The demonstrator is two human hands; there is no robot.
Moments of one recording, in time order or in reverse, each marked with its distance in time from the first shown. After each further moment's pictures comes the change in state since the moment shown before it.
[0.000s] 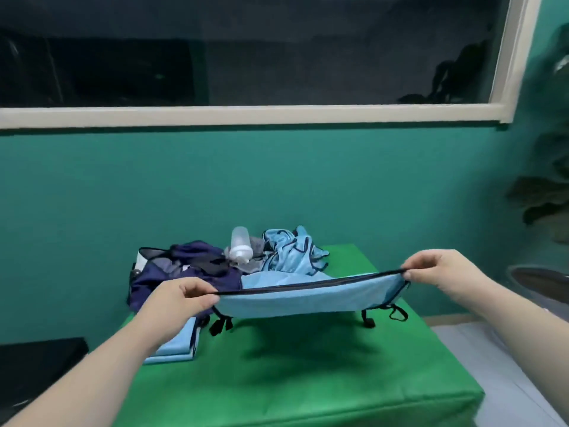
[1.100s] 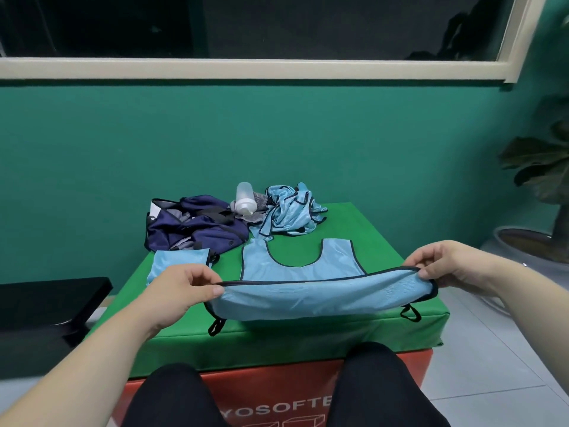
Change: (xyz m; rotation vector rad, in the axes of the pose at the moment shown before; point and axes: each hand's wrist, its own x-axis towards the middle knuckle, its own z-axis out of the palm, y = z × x) left_hand -0.121 -0.032 0.003 -0.036 -0.184 -0.055; right_hand -0.097 0.057 -0.010 0.302 -0.482 0.275
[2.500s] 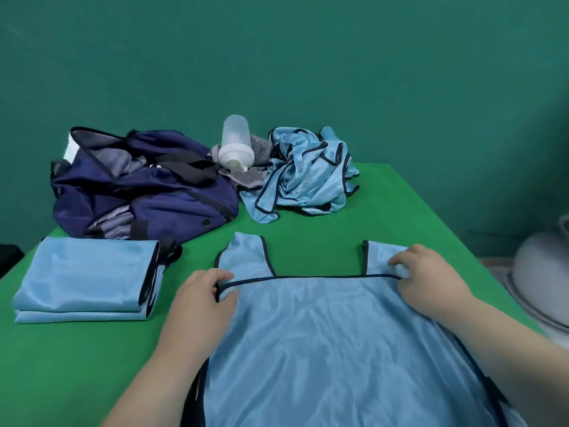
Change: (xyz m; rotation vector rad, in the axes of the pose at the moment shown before) left_hand 0.237 -0.166 0.116 0.194 0.271 -0.150; right_hand 0.300 0.084 0.069 -1.044 0.381 0.018
